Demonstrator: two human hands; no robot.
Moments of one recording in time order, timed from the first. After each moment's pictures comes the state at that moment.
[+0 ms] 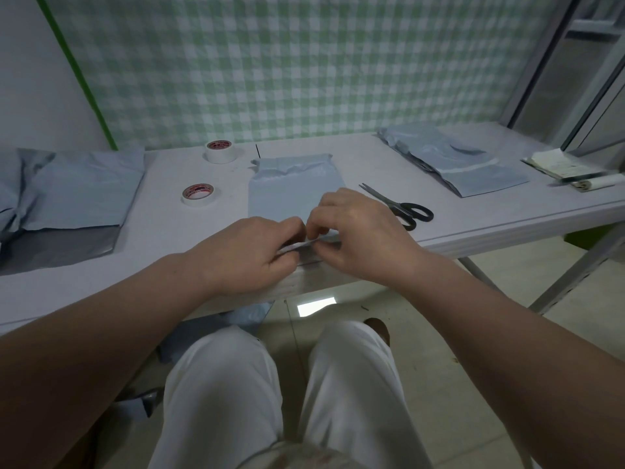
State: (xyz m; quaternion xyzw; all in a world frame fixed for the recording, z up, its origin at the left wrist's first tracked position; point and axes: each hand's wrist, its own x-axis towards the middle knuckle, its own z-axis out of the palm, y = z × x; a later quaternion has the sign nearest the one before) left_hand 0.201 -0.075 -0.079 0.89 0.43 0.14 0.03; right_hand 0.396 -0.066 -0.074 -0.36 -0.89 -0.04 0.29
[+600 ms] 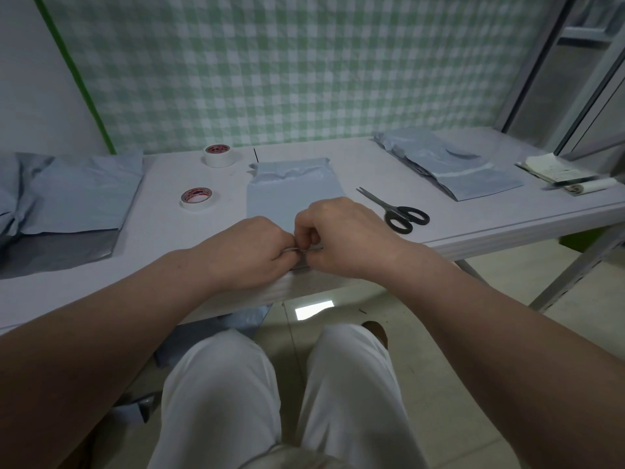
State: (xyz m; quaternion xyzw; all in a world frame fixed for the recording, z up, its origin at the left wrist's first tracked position) left_hand 0.211 -0.071 -0.071 0.88 0.47 0.08 0.04; right_hand 0.376 -0.074 -0.048 -0.46 -0.88 0.05 0.12
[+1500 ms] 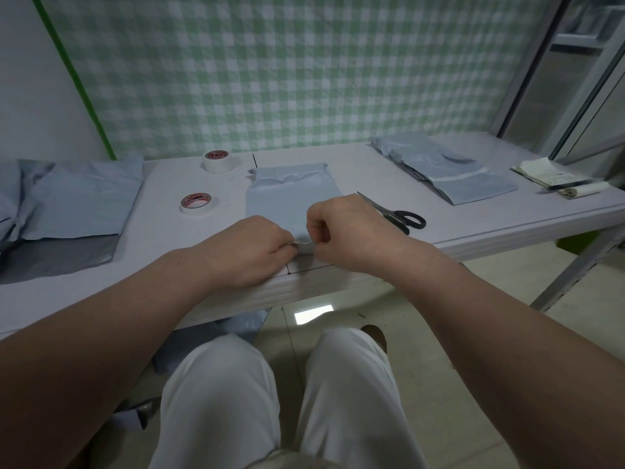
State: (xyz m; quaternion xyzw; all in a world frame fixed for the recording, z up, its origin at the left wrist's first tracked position) left_hand 0.212 -0.069 -0.063 0.87 0.49 0.08 0.06; right_hand 0.384 -0.070 -0.042 -0.50 -0.85 0.09 0.15
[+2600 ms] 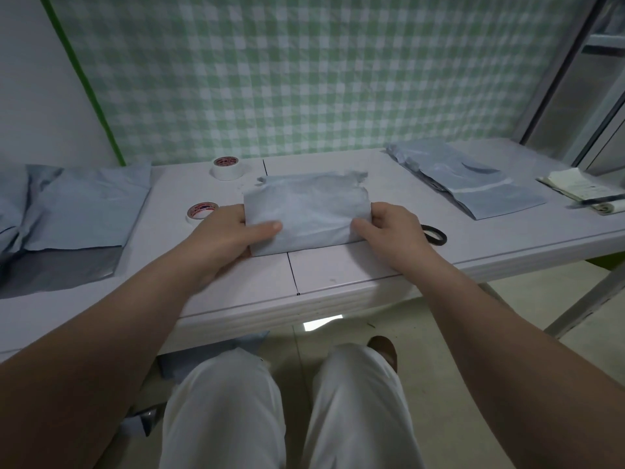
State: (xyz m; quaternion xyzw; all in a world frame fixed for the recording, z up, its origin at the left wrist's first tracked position) left_hand 0.183 -0.036 -0.075 0.55 0.55 0.41 0.47; right_hand 0.418 -0.003 -0.087 -0.61 -0.70 0.19 0.32
